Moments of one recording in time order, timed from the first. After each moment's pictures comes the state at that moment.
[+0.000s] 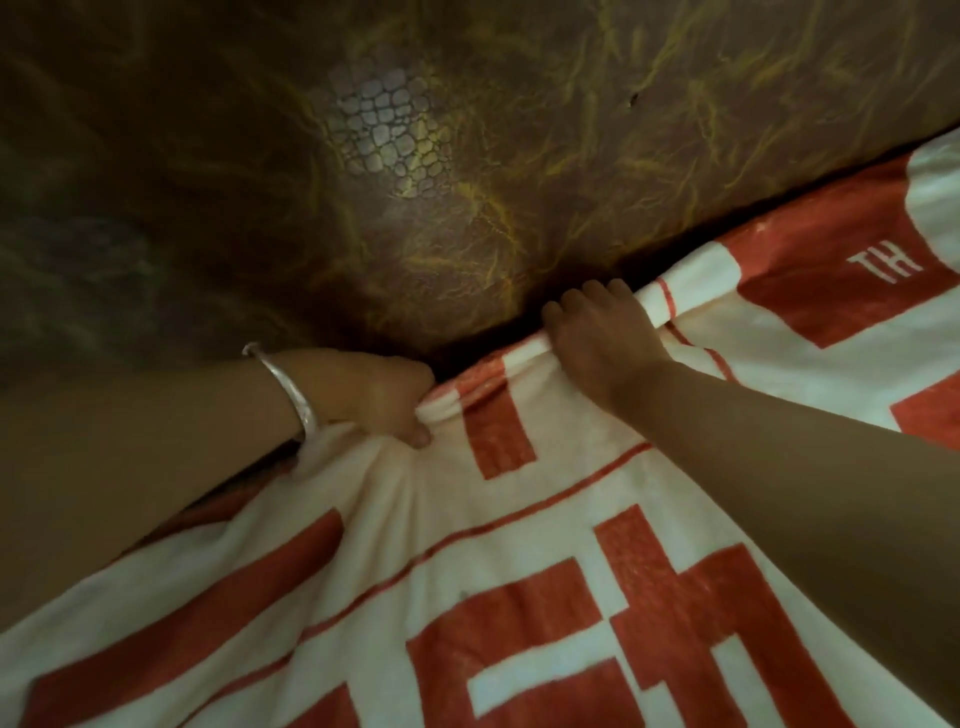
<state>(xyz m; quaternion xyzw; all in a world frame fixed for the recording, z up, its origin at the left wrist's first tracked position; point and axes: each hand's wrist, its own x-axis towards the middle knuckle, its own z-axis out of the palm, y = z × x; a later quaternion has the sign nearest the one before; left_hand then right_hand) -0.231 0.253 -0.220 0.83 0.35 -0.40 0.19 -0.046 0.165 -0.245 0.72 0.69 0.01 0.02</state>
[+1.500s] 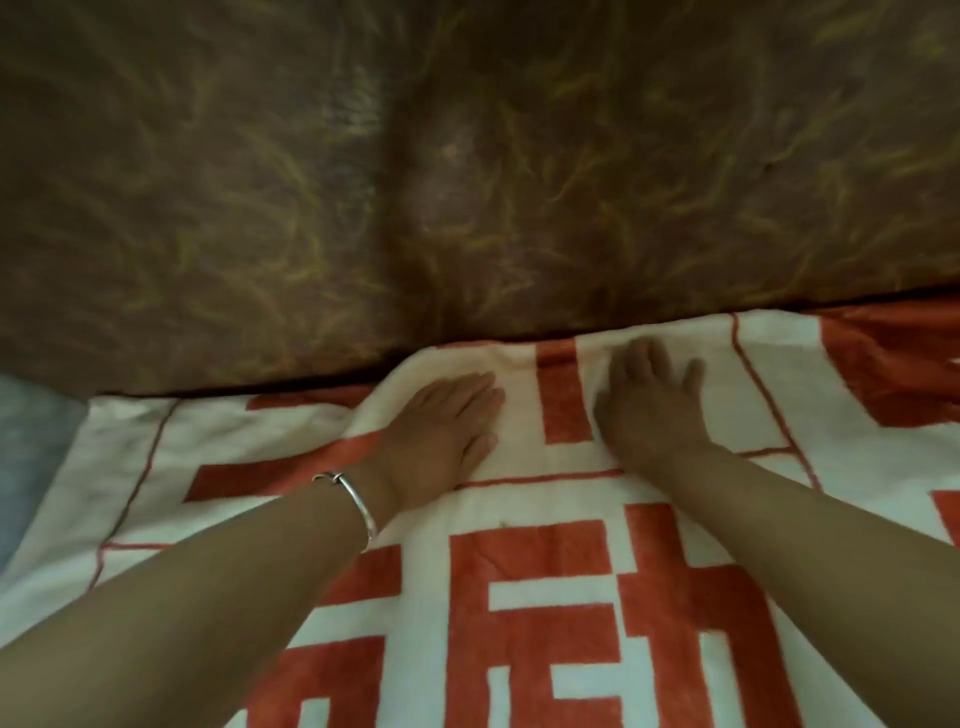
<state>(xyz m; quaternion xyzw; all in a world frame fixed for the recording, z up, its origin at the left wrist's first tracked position) -0.295 0.133 -0.224 0.87 0.46 -0.10 0.13 -0.082 0.122 -0.232 0.73 0.65 -0.18 0.09</state>
